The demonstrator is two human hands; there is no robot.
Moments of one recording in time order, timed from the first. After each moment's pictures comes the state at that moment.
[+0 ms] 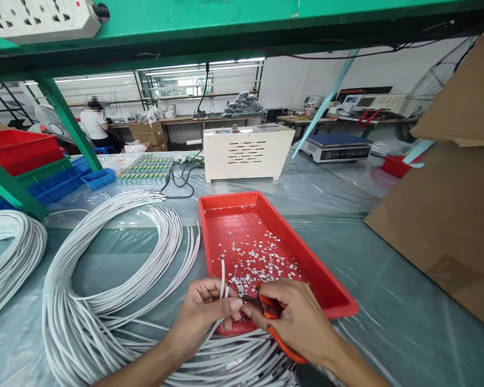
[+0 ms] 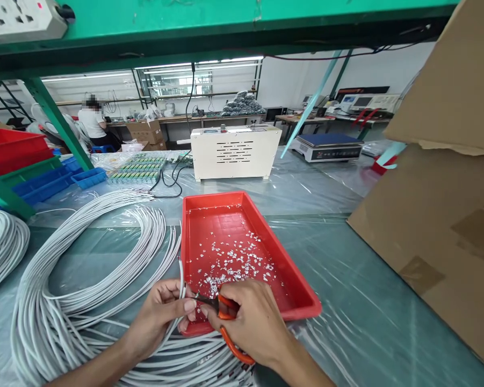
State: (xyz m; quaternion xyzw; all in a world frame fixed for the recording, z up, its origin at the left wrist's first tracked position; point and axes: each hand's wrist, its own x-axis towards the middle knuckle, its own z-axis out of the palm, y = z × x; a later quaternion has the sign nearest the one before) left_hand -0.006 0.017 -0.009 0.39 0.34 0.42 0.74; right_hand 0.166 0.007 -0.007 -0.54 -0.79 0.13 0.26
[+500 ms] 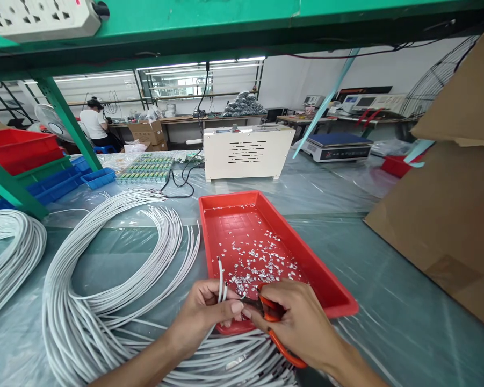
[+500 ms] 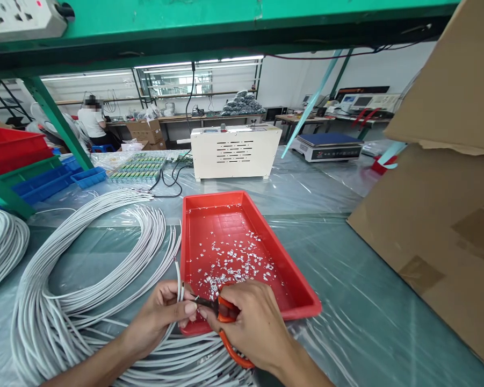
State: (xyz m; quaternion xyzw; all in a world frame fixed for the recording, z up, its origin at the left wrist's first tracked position) left_hand -0.009 0.020 -0.013 0.43 0.34 0.40 0.74; right_hand 0.167 0.002 -0.008 -0.53 -0.80 0.10 0.27
